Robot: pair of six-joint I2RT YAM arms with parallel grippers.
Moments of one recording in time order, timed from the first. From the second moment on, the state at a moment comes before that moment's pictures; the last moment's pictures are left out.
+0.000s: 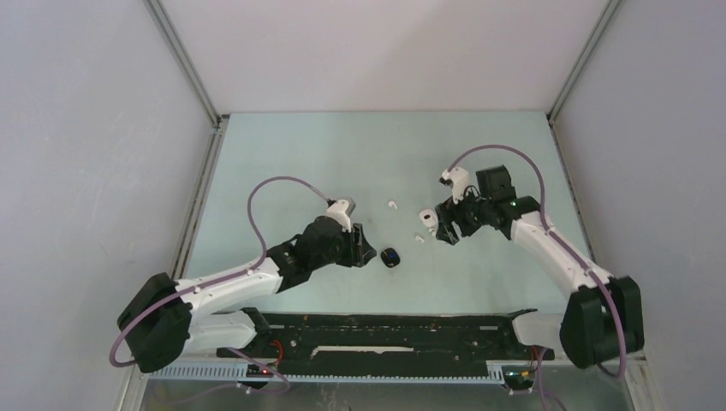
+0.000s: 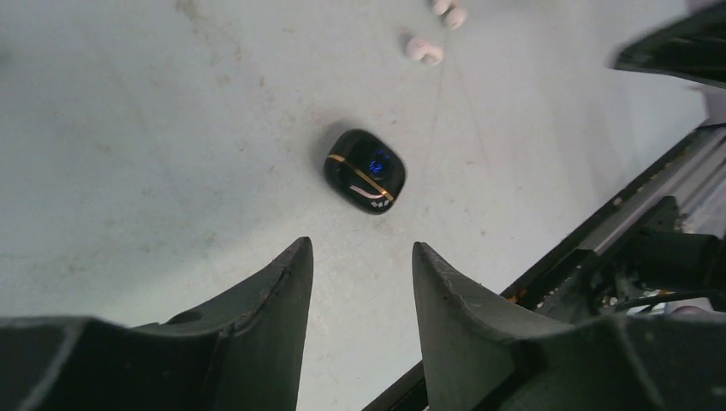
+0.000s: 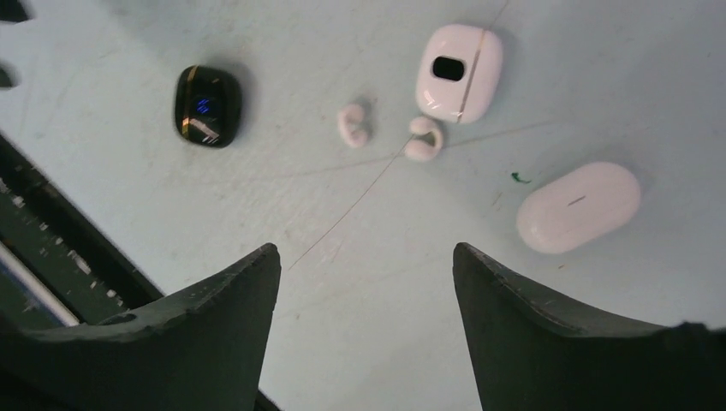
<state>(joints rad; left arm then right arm) -0.84 1.18 0.56 0.01 -0.01 -0.64 0.26 1.20 0.83 -0.56 -0.48 -0.25</state>
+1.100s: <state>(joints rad) -0.97 1.21 0.56 0.20 -0.04 -0.60 0.41 1.82 1.13 -0.47 -0.18 -0.27</state>
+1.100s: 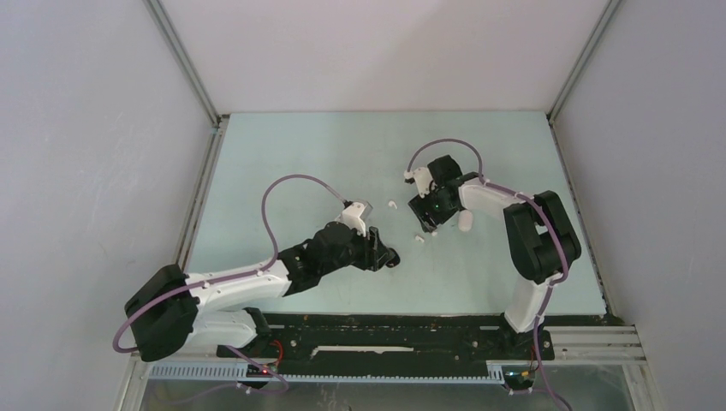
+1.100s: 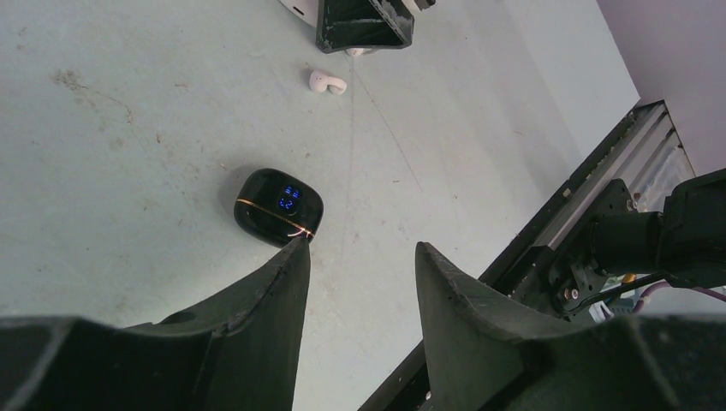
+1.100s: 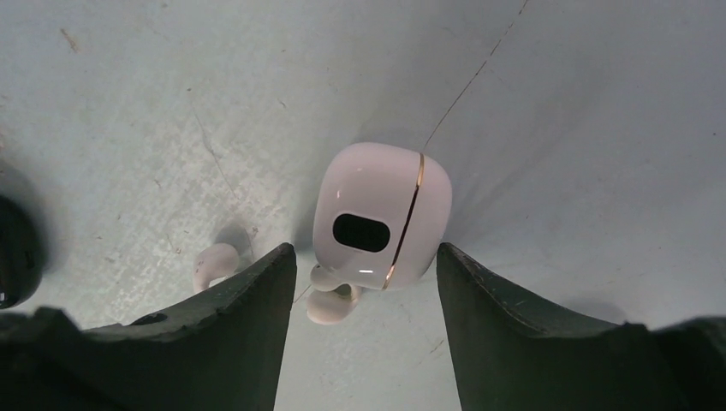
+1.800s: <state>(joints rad) -0.97 1.23 0.56 0.20 -0.04 -0.63 0.38 1.75 1.12 -0.49 -0.23 -0.31</state>
